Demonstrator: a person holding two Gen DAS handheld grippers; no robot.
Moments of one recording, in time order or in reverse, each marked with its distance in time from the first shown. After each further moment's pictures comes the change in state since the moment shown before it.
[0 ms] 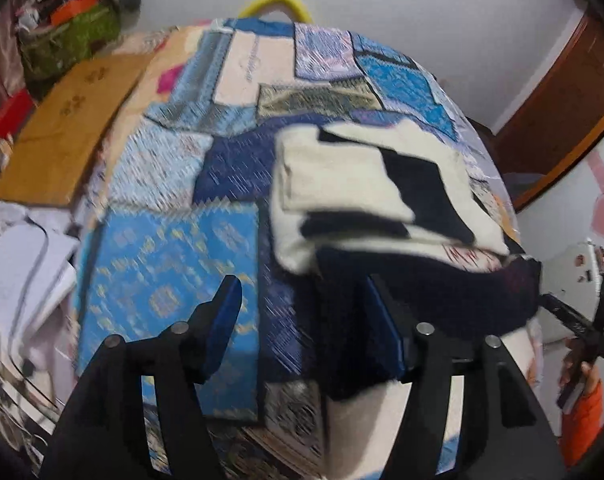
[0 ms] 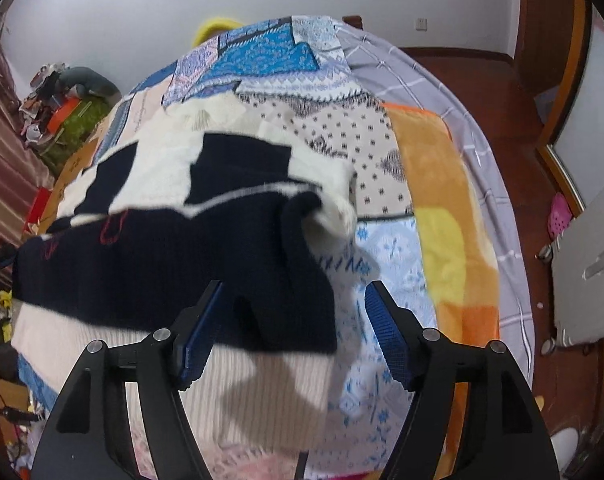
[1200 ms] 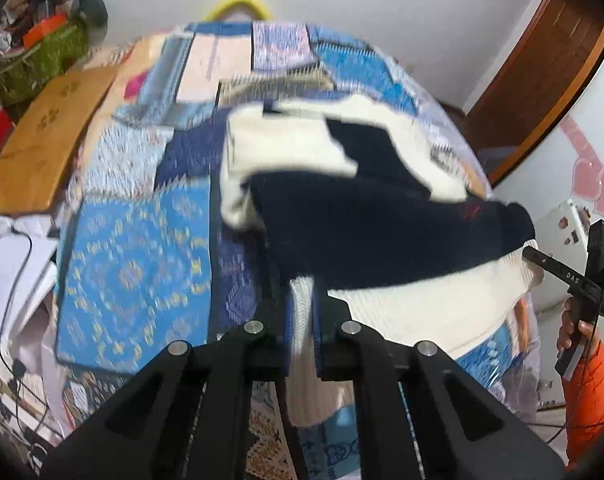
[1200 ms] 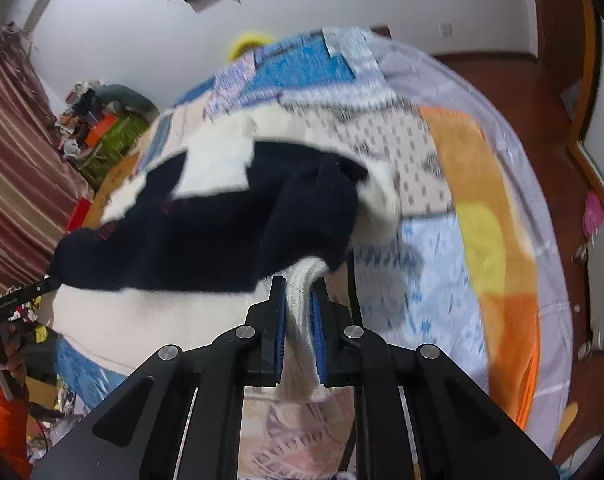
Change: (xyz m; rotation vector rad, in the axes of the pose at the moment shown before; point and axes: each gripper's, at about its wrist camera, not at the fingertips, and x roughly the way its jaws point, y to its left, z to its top) left arm -0.019 -0.034 -0.032 0.107 -0.037 -0.051; right arm -0.017 0.012 -0.006 0.006 -0.092 0.158
